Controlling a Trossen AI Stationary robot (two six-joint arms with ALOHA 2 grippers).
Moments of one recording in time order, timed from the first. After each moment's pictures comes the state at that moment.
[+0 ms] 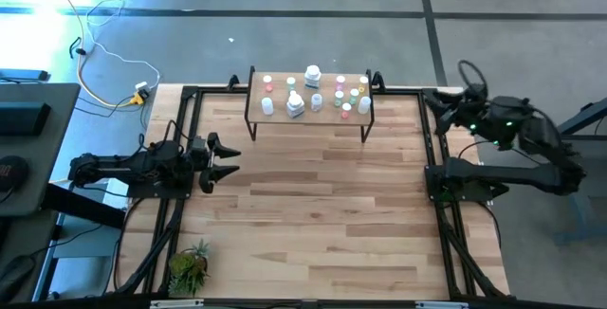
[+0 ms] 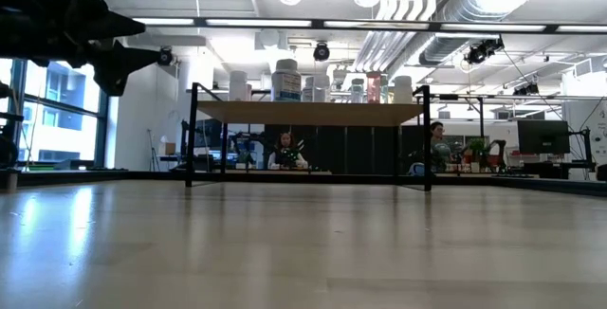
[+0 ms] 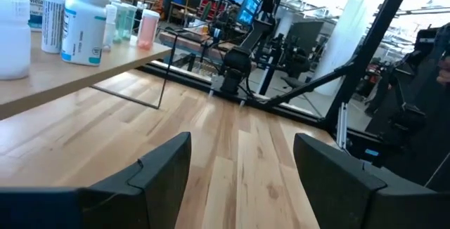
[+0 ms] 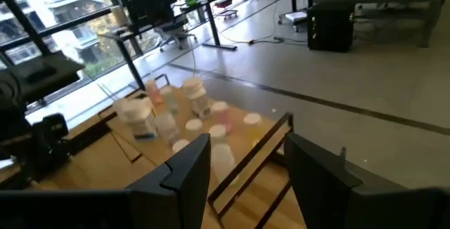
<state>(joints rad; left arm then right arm) 0.14 0.02 0.01 0.01 -0.04 -0.30 -0.25 0.46 1.03 -0.83 0.51 0.36</state>
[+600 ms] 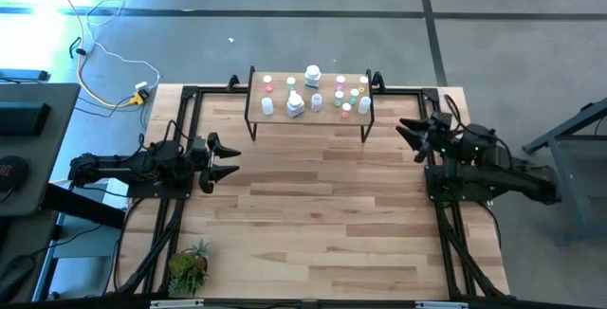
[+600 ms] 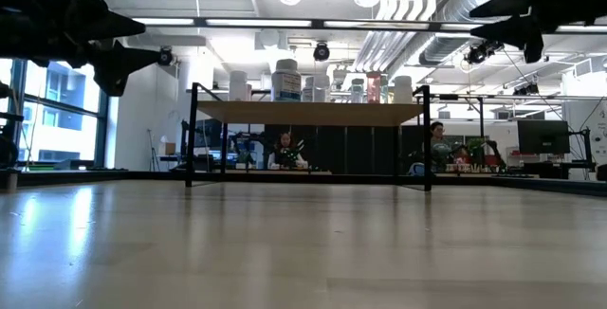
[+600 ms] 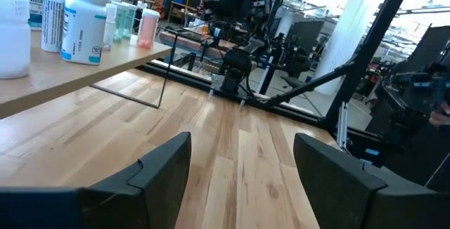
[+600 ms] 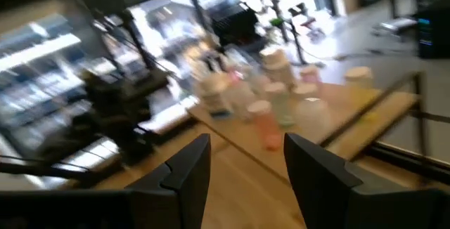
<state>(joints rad) 0.14 0.02 0.01 0.01 -0.04 -0.30 -0.25 0.15 0.37 -0.25 0.24 0.37</state>
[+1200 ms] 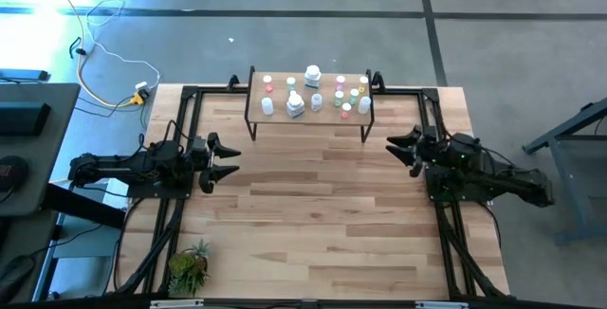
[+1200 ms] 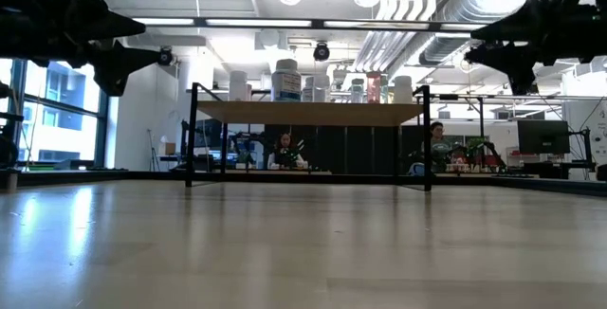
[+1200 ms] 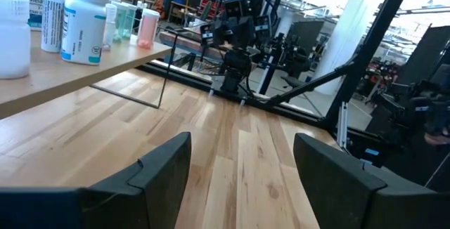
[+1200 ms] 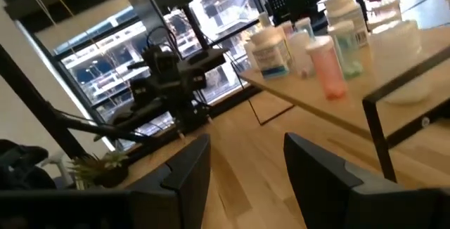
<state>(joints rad) 0.14 0.02 0.01 0.01 -0.04 -0.30 -0.25 0.00 0.12 -0.09 0.00 0.44</state>
